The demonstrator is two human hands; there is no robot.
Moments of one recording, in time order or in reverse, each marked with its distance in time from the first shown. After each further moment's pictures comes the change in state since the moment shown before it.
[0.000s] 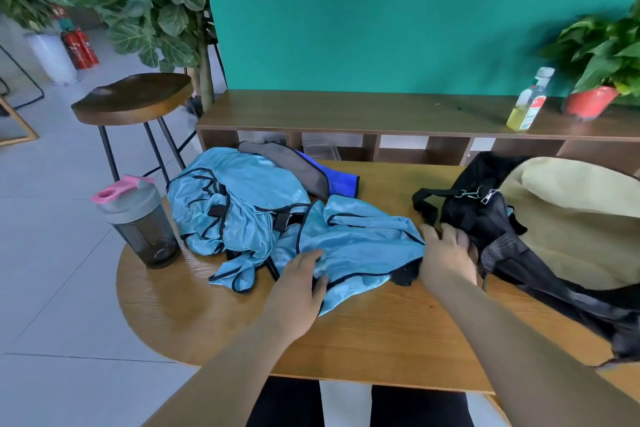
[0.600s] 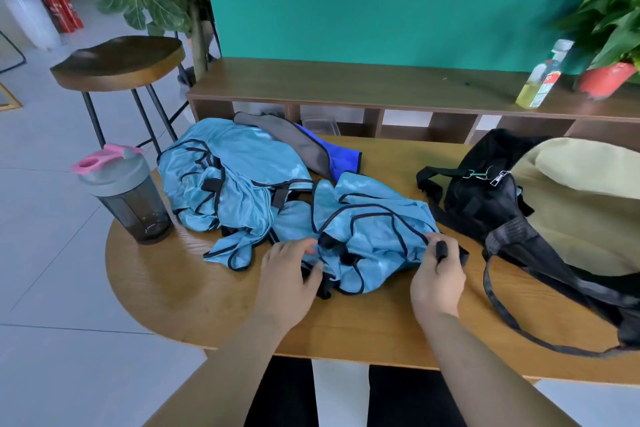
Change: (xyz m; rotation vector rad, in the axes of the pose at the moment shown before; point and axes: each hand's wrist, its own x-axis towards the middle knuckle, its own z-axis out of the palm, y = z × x) left_hand -0.009 -0.020 0.018 0.011 0.206 -0.046; right_hand -0.076 -0.033 0.027 1.164 0.312 0.290
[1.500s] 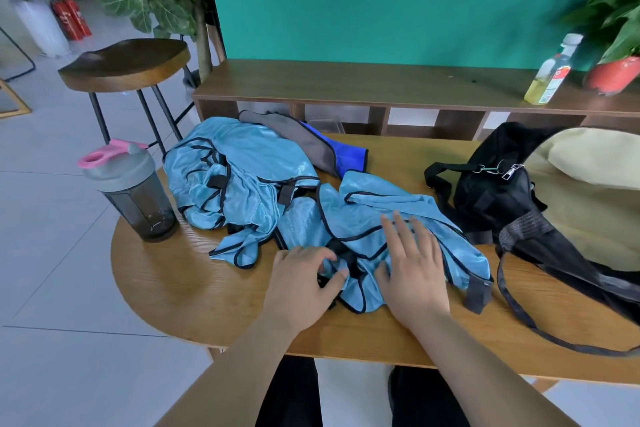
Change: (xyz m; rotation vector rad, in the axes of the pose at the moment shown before) left_hand -0.003 0.004 0.003 0.144 -0.054 0.123; right_hand -0.005 0.024 0.024 -0.974 -0.243 -0.753
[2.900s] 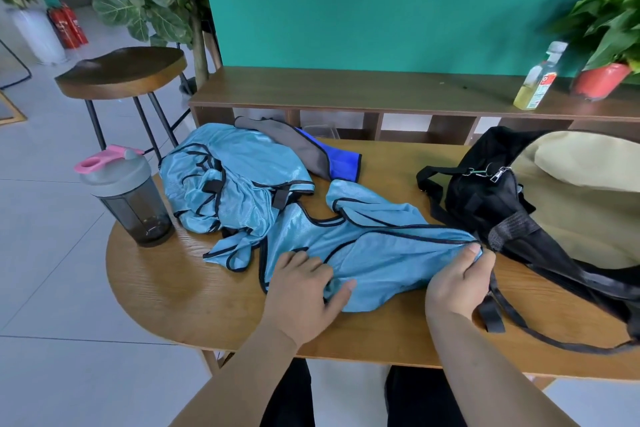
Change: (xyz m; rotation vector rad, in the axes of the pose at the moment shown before) left_hand -0.012 0.007 0.009 0.176 0.246 0.289; right_hand -0.004 0.019 -0.029 0.917 0.523 0.906
